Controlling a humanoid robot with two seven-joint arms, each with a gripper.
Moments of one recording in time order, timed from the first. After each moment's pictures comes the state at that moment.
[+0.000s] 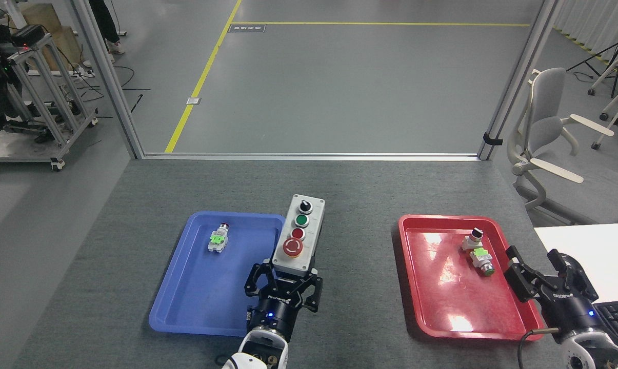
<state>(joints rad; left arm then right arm) -0.32 -0.14 -0.44 -1.03 -1.46 0.20 0.32 -0.13 -0.38 -0.15 -1.22 0.97 -0.36 -0.08</state>
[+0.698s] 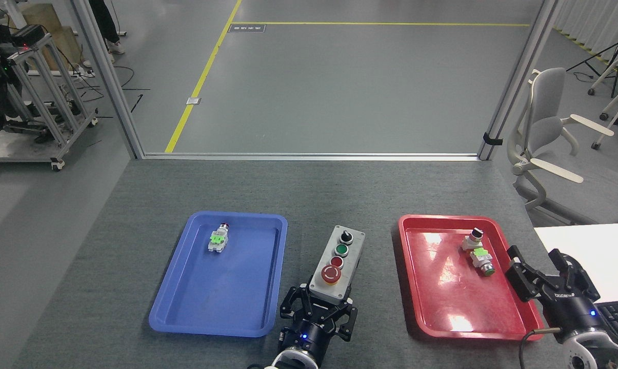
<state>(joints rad) -0.38 -0.14 -0.76 -0.90 -1.20 0.34 0.33 -0.14 -0.38 -0.16 -1.22 0.97 -0.37 -0.08</state>
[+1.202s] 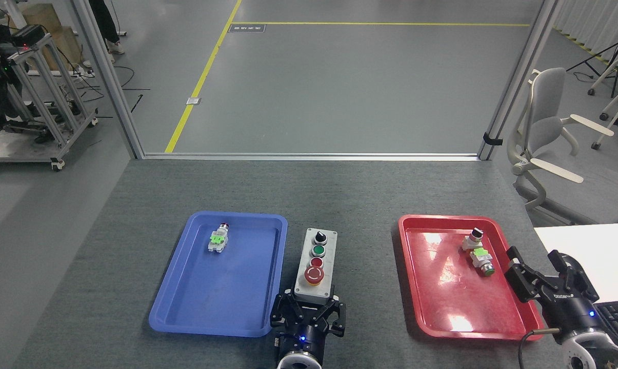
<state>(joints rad) -0.40 -0.14 -0.87 -0.89 -1.03 0.62 0.33 -0.14 -0.38 -0.16 -1.21 0.97 -0.37 -0.08</state>
